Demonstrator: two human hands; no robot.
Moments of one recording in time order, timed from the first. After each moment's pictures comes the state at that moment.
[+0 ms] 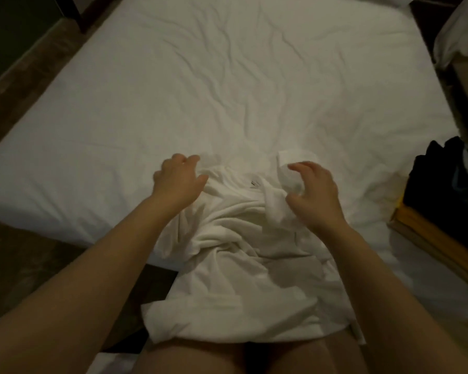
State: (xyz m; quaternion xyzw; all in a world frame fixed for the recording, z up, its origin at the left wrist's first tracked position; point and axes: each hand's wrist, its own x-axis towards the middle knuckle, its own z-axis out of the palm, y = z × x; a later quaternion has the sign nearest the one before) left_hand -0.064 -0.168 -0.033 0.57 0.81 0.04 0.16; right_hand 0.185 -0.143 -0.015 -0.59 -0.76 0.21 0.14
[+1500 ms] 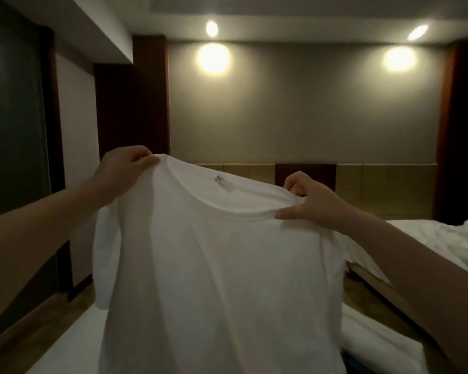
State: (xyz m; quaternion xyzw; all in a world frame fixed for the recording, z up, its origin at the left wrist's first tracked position) left_hand -0.036 -0.285 0.453 0.65 0.55 0.52 -0.08; right_hand 0.298 -0.266 0.414 -0.45 -0.80 0.06 0.39
